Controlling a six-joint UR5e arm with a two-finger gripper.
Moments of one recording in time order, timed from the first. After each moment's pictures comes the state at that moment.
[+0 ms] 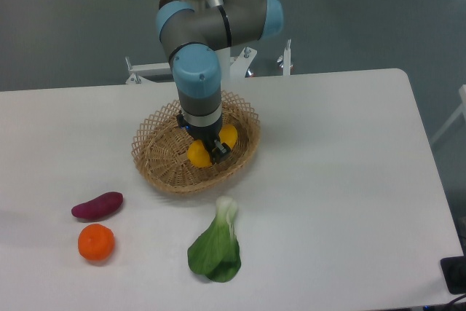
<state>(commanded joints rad) 2.29 -1.77 -1.99 -0.97 1.58 1.21</state>
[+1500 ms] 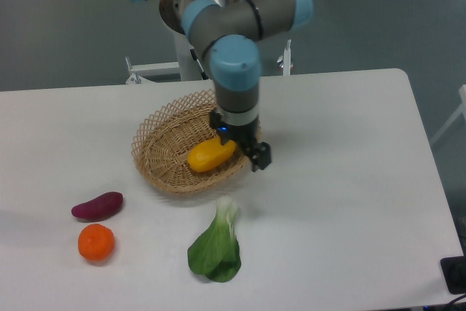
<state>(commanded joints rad) 2.47 -1.84 -1.79 -0.97 1.58 1.24</state>
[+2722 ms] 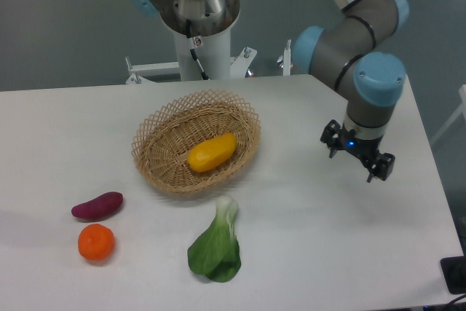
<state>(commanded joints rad) 2.73 -2.05 -1.57 -0.97 1.58 1.52</state>
